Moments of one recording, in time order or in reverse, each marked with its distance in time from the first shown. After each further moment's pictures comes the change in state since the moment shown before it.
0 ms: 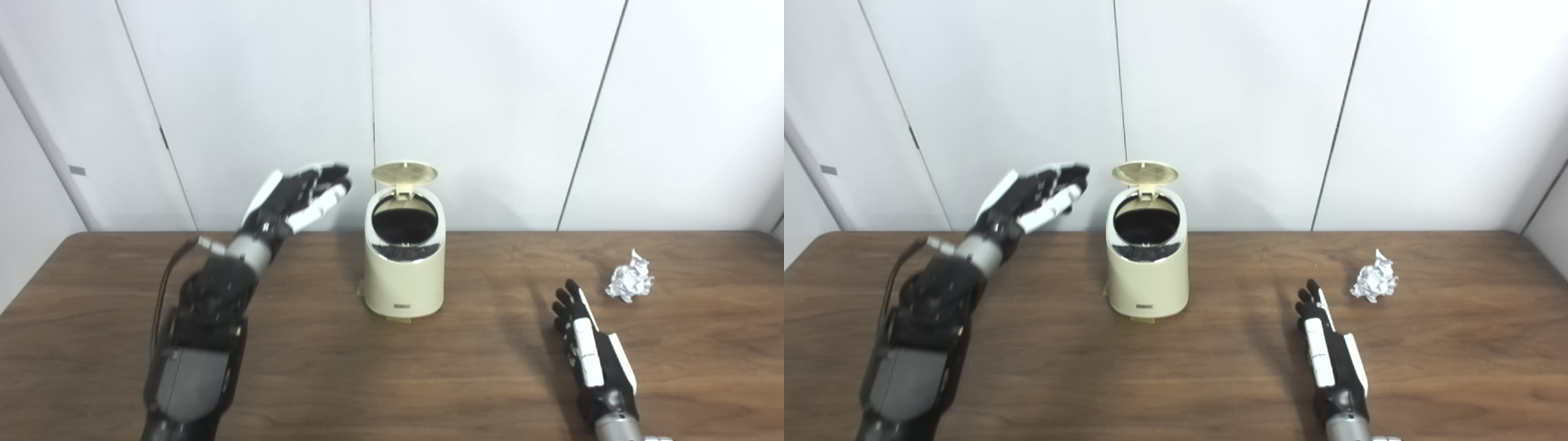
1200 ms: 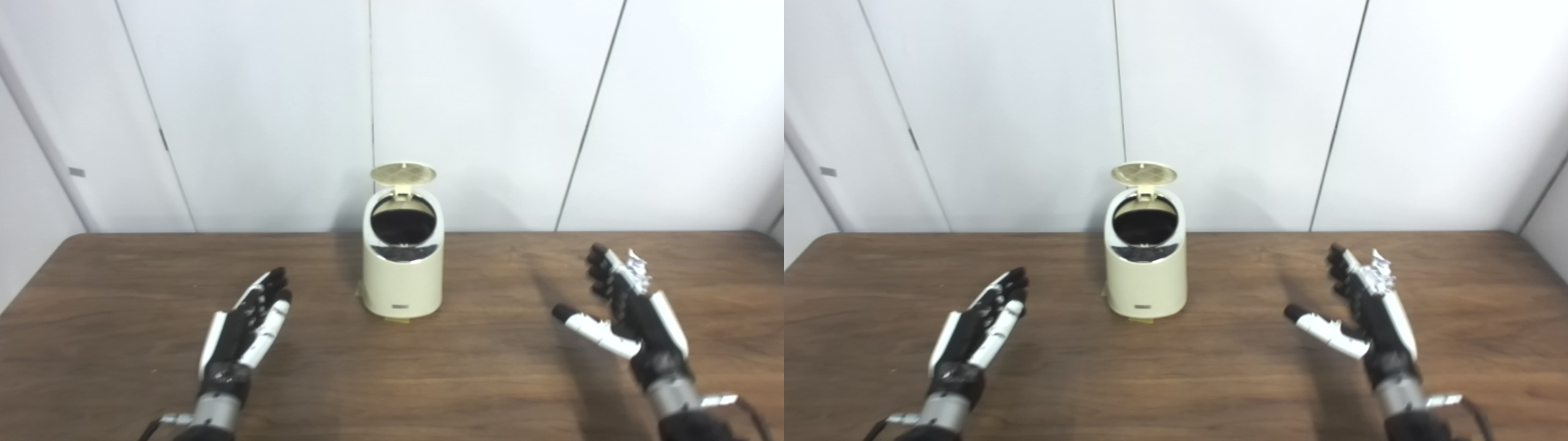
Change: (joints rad) left arm 0.447 -0.125 0.062 -0.106 -0.165 -0.285 0.243; right arm -0.076 -0.239 -0.052 -0.201 -0.163 0.191 0.026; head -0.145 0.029
